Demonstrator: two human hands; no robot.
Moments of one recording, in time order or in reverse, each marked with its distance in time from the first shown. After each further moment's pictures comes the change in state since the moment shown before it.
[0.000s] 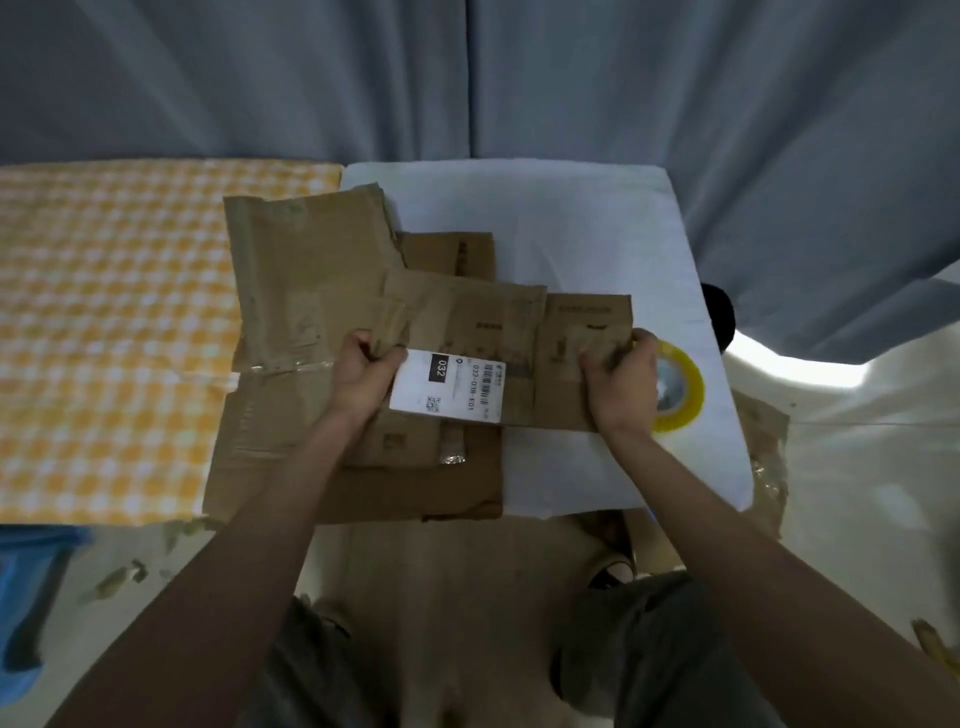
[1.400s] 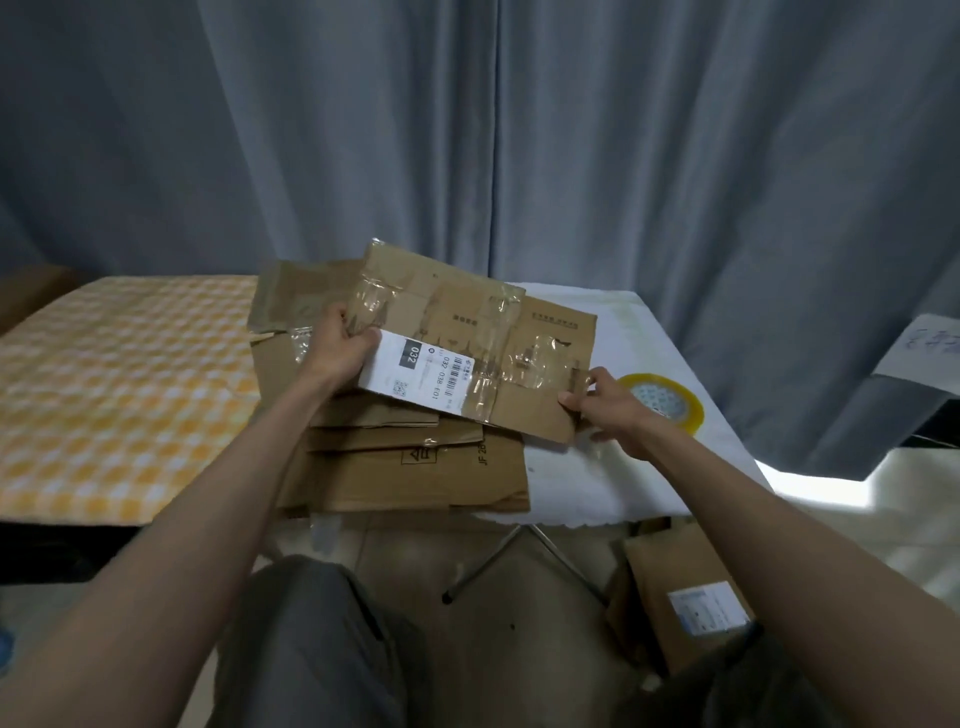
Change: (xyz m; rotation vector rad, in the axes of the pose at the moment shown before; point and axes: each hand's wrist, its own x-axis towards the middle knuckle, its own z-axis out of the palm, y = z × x) left_hand -0.021 -0.012 -0.089 -0.013 0.188 0.497; right_hand -0.052 0.021 0.008 0.085 -0.442 -0.213
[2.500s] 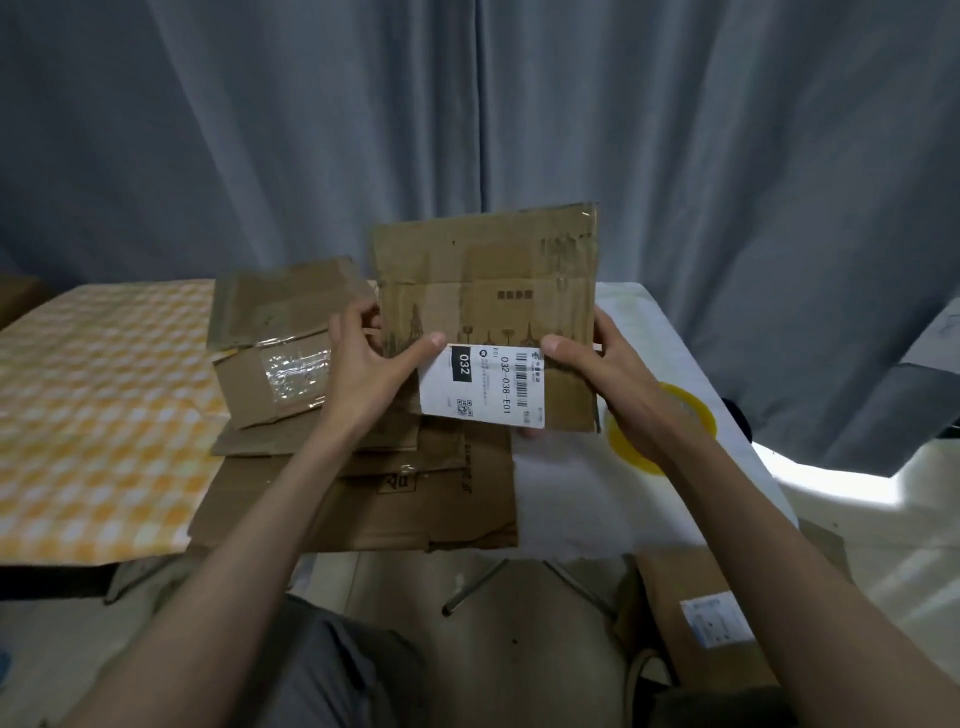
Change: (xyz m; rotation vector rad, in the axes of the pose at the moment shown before) left_hand -0.036 0.039 0.058 -0.126 0.037 0.196; right_hand 0.005 -0.037 -0.024 0.313 -0.027 -0.319
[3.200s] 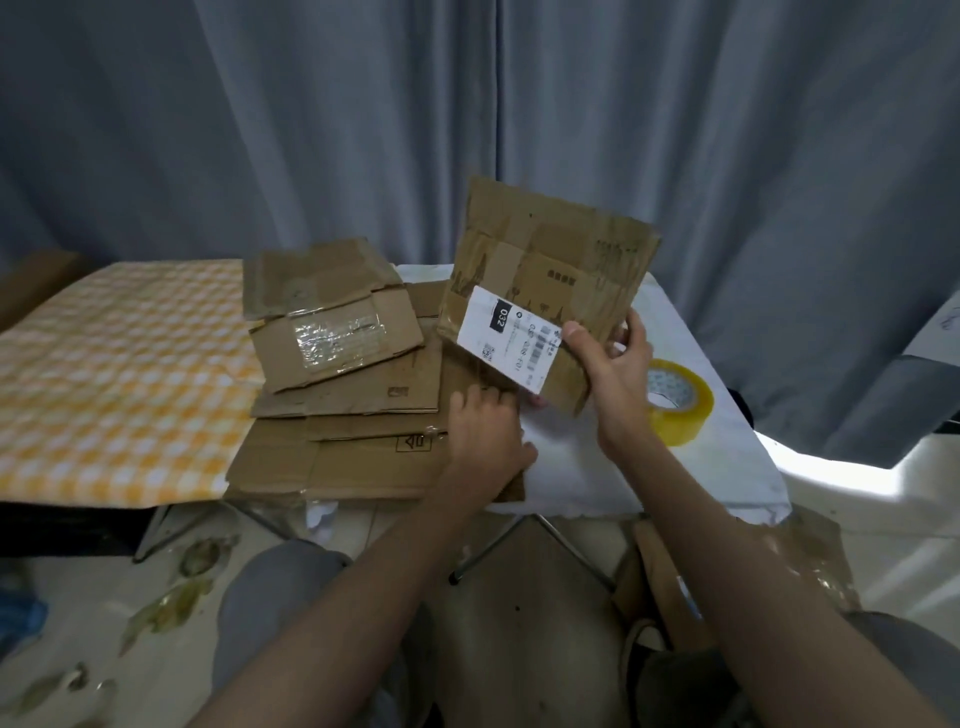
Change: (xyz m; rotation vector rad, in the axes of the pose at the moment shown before) left_hand -0.093 -0.028 0.103 1.076 -0.245 0.290; right_hand -0.024 0.036 0.030 0.214 0.415 -0.088
